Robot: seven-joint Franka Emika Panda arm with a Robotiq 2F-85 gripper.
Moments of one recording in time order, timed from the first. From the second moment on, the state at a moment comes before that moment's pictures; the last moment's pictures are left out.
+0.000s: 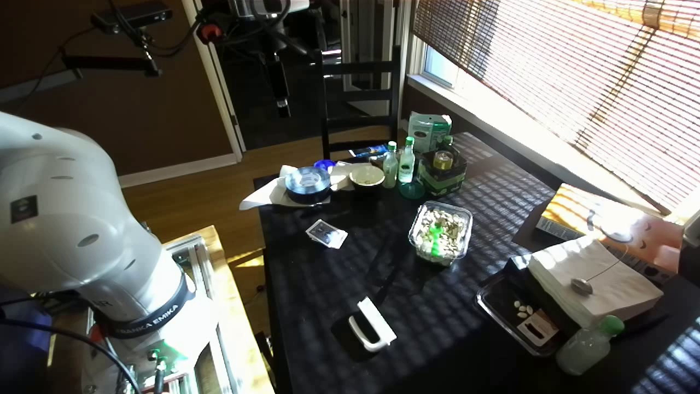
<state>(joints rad) 0.10 -0.60 0.35 -2.54 0.12 1.98 0.59</state>
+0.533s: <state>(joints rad) 0.03 -0.26 0.34 -2.44 0.08 2.25 0.75</state>
